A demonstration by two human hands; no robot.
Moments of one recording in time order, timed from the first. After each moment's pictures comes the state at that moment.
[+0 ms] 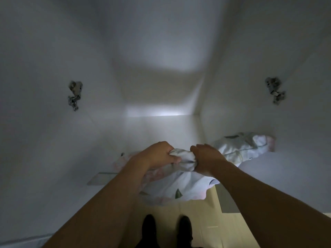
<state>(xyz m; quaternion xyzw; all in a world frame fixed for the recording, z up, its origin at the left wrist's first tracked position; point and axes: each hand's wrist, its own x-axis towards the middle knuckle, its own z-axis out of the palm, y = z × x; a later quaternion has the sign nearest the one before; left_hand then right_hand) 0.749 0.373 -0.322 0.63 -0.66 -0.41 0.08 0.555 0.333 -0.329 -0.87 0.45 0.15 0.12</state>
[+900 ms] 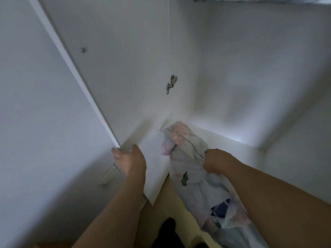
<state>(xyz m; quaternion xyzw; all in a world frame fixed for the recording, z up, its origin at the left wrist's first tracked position) 0.801 0.596 -0.309 0.79 0.19 -0.03 0.58 0.653 0.408 -0.294 -0.89 0.35 0.25 0.14</state>
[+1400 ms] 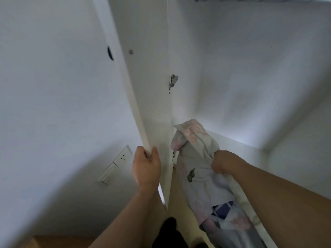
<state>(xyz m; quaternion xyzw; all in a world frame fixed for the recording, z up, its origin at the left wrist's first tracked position) 0.744 0.589 -0.319 0.87 -0.06 0.03 0.49 0.633 0.383 -0.309 -0.86 0.40 0.26 0.16</state>
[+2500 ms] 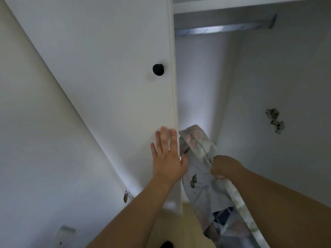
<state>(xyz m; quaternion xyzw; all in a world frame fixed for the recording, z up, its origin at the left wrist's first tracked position) 0.687 0.361 -0.295 0.78 -0.60 0.05 0.20 0.519 0.276 -0.281 -0.75 0.60 0.18 0.20</state>
